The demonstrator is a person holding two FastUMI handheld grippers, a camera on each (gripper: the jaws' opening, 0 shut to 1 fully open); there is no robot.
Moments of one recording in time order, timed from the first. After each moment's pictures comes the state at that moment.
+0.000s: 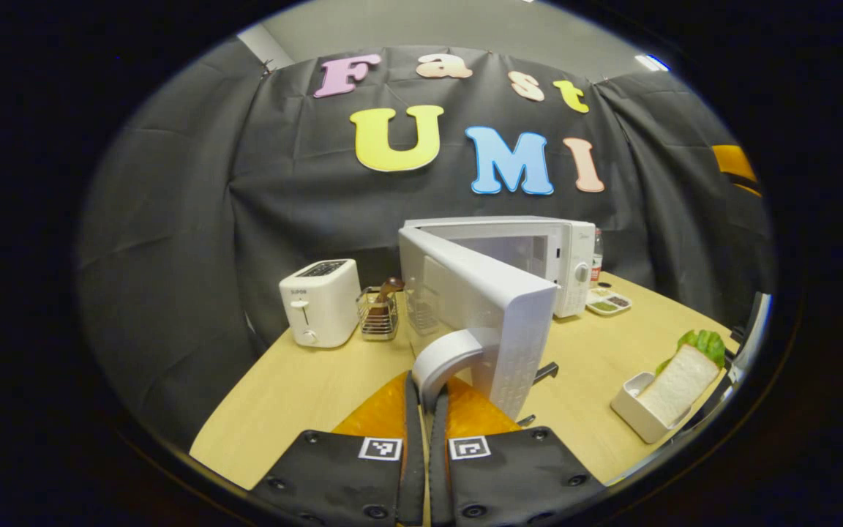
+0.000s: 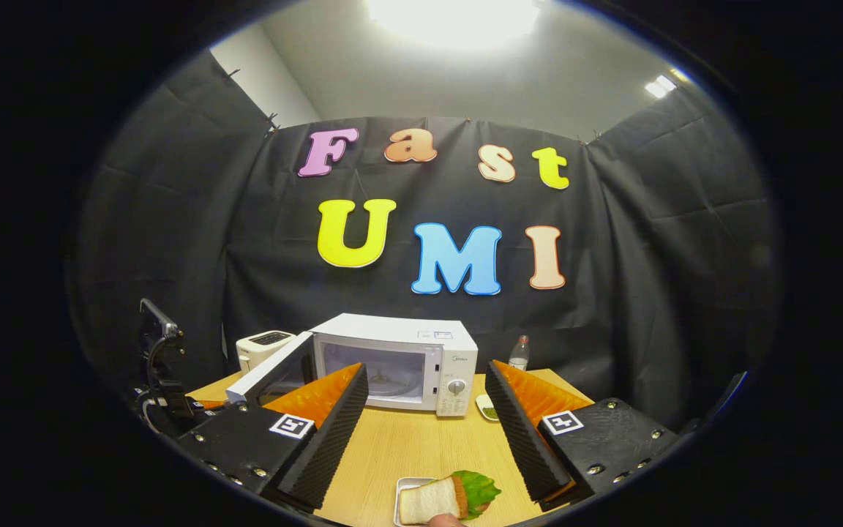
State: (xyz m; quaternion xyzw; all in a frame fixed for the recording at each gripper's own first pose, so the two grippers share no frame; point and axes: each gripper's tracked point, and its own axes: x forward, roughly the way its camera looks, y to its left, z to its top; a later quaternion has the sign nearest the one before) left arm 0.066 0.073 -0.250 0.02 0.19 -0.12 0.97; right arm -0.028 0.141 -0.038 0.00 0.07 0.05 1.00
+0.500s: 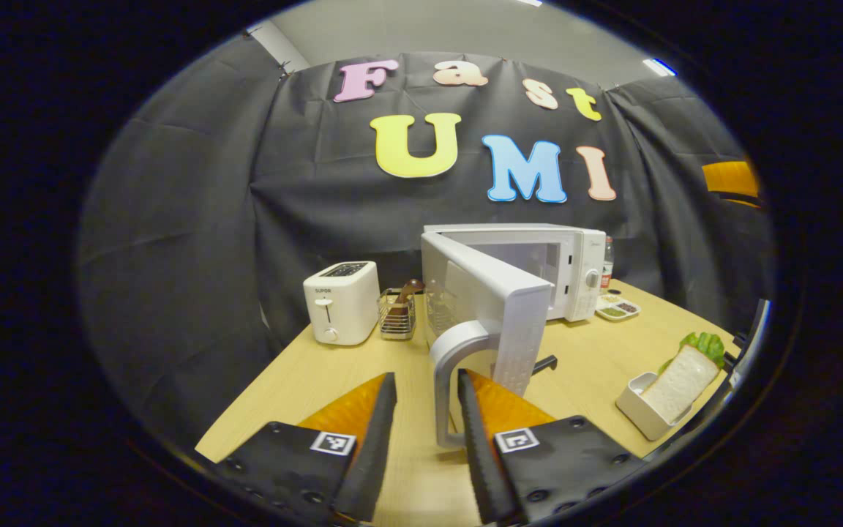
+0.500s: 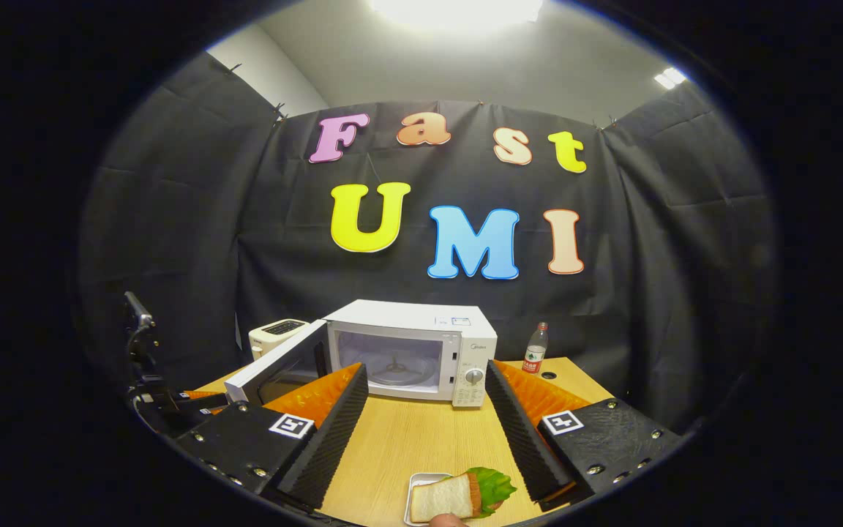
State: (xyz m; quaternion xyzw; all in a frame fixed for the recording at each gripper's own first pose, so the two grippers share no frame) left arm 0.036 0.097 -0.236 0.01 0.18 -0.08 0.98; right arm -0.011 0.140 -0.054 0.02 0.10 0.08 0.99
